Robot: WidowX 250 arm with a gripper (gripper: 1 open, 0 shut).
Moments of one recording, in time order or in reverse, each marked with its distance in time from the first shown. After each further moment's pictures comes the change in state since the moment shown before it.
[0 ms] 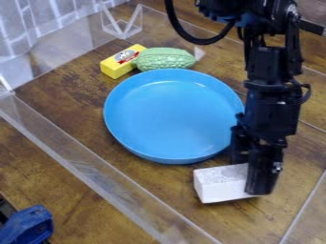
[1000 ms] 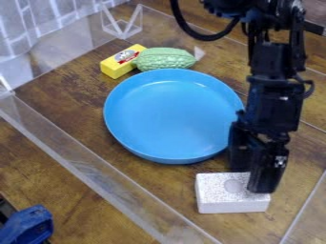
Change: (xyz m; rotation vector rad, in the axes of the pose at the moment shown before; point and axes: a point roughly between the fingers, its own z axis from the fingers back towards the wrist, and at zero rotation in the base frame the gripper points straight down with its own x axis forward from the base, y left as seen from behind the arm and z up) arm -0.002 -0.002 0.007 -0.019 0.043 0.022
